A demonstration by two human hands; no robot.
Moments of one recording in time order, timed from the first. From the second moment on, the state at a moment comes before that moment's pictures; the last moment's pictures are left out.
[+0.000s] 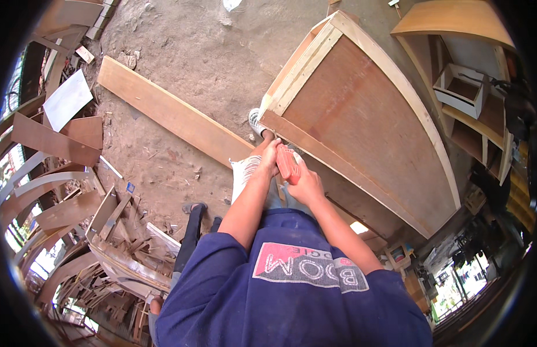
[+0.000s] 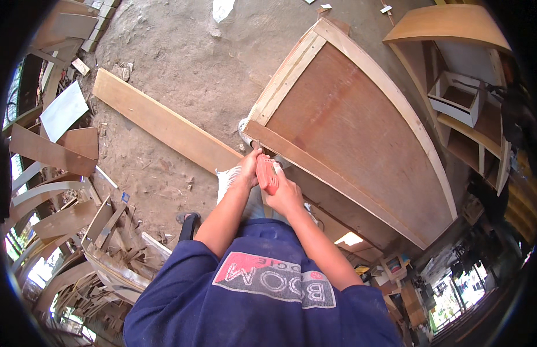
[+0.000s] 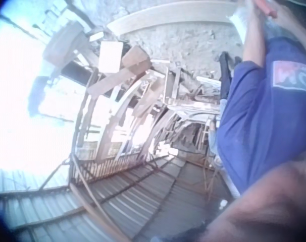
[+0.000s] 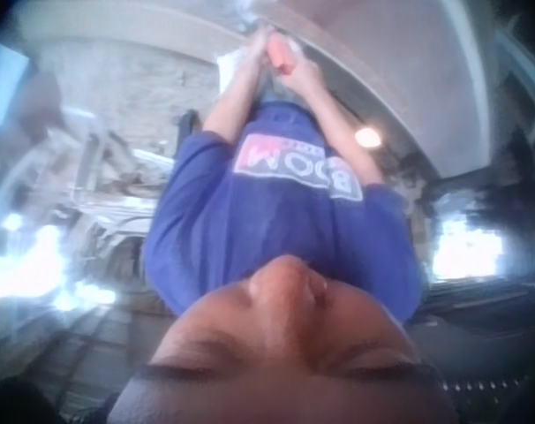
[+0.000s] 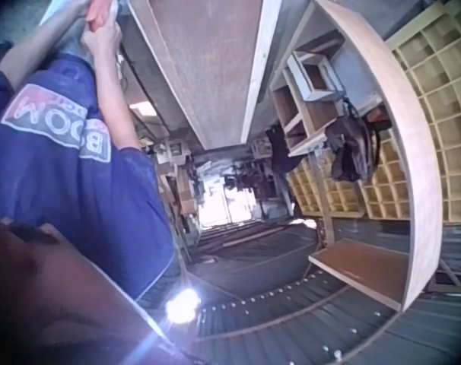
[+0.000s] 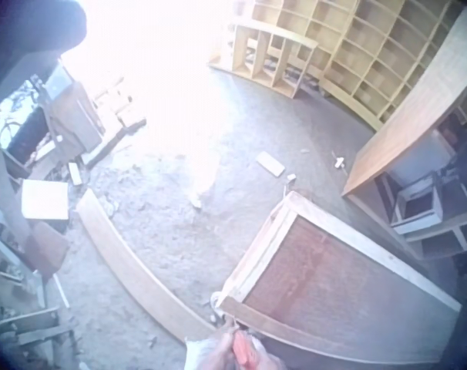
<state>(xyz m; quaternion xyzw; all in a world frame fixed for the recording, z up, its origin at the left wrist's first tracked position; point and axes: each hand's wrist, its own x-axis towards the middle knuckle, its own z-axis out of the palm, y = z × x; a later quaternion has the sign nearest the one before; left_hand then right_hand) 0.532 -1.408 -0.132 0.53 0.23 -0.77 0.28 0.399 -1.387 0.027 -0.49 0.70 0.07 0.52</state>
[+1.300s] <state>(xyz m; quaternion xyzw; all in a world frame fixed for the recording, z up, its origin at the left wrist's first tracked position) 0.525 -1.423 -0.260 0.70 0.19 -0.64 0.27 0.370 -1.316 0.062 -0.43 0.74 -0.15 0.49</state>
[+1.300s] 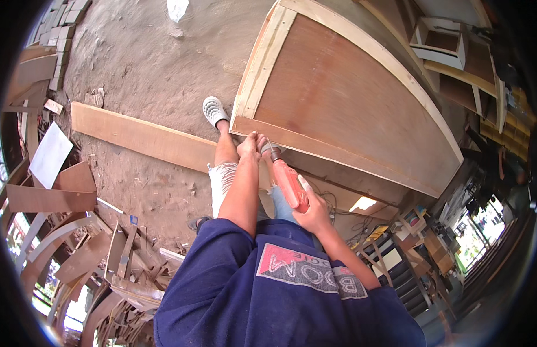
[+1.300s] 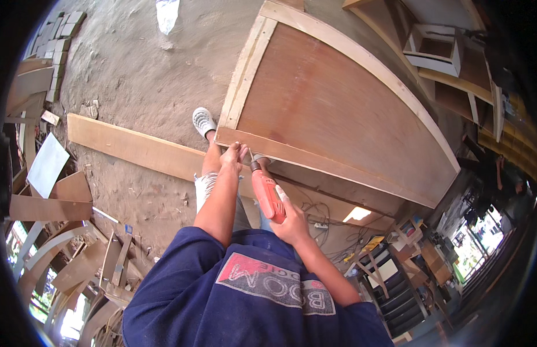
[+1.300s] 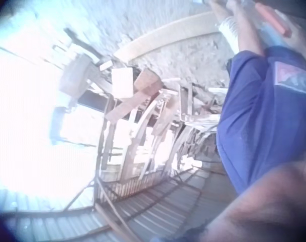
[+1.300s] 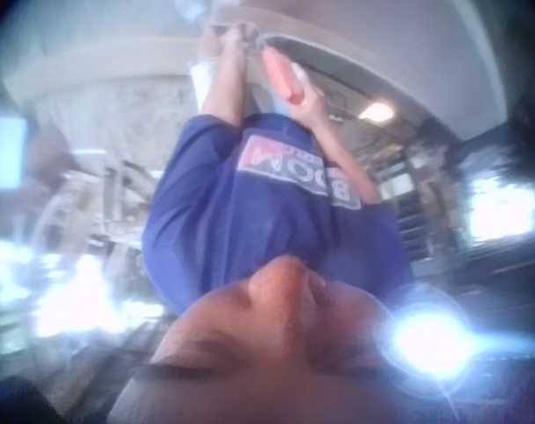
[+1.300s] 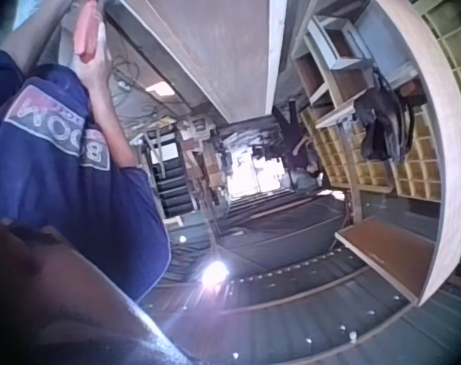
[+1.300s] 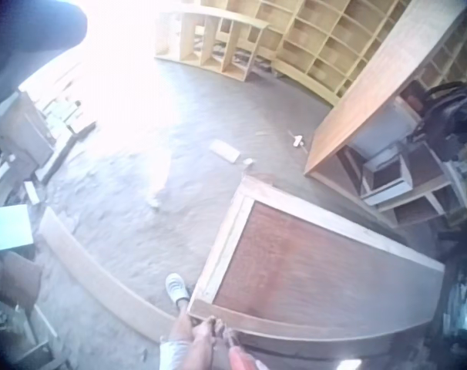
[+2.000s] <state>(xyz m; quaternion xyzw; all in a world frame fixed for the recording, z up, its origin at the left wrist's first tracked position) 0.524 -1.434 -0.205 0.66 -0.65 -0.37 0.09 0.320 -1.238 0.057 -0.38 0.78 -0.22 0.44</state>
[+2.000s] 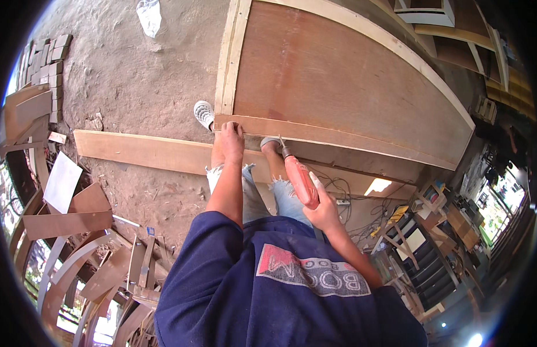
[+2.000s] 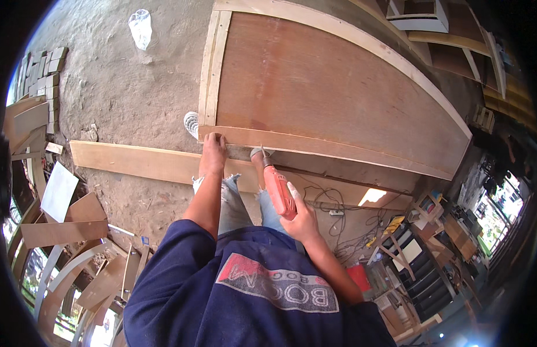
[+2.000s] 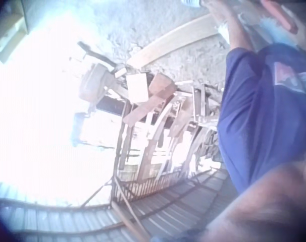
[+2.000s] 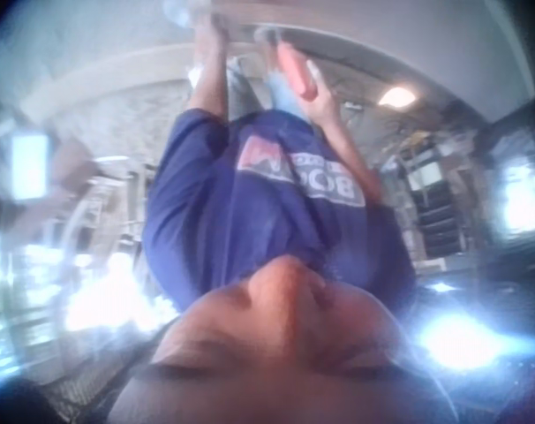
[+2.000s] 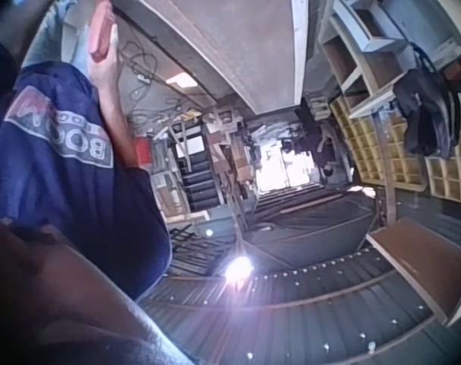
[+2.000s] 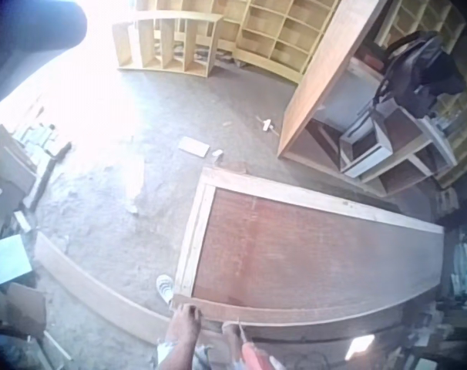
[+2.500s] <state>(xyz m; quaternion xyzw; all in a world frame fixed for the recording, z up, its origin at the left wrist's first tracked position) 0.444 -1.397 -0.185 0.53 -0.58 -0.62 0.01 0.323 -1.223 0.034 -0.27 0.85 -0.19 0.42</state>
